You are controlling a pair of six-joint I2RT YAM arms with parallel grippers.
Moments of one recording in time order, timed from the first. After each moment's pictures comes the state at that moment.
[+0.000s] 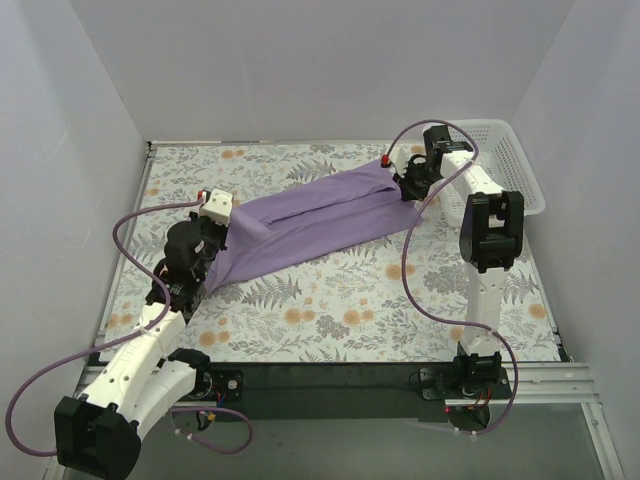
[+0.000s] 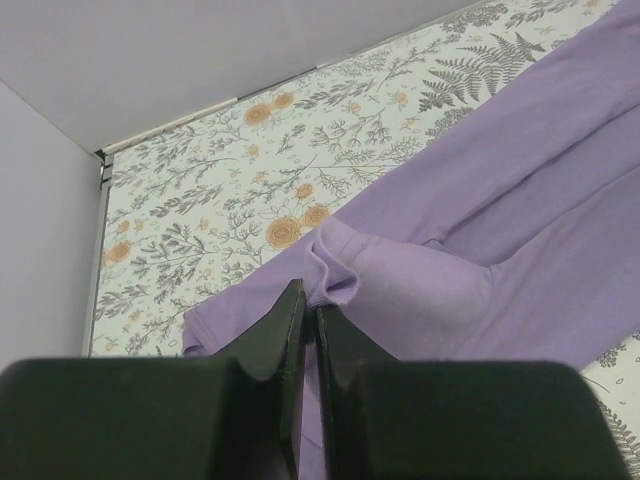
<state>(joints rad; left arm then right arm) -0.27 0.85 0.59 0.10 -0.14 0.28 0.12 2.22 1.88 -0.85 -0.50 -1.03</state>
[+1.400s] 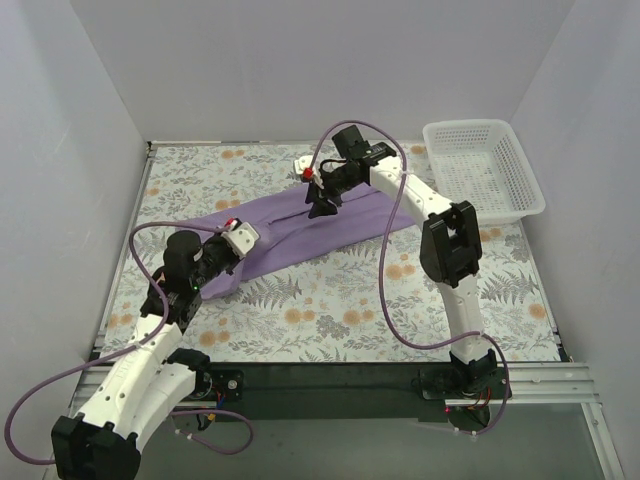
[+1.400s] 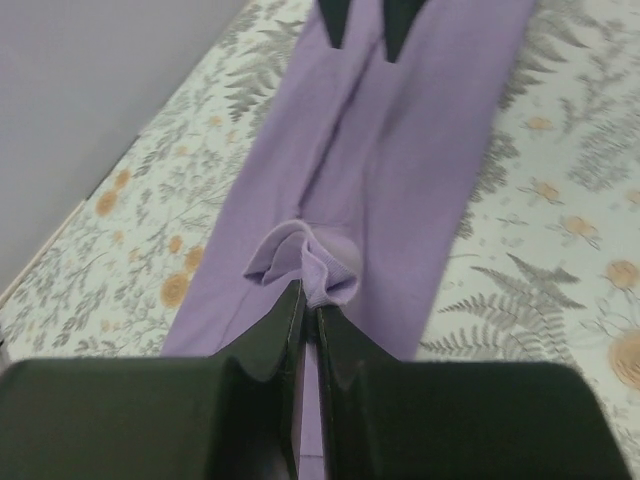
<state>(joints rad) -0.27 0.76 0.56 -0.08 0.33 0.55 0.55 2.22 2.05 -0.86 -0.87 -1.02</state>
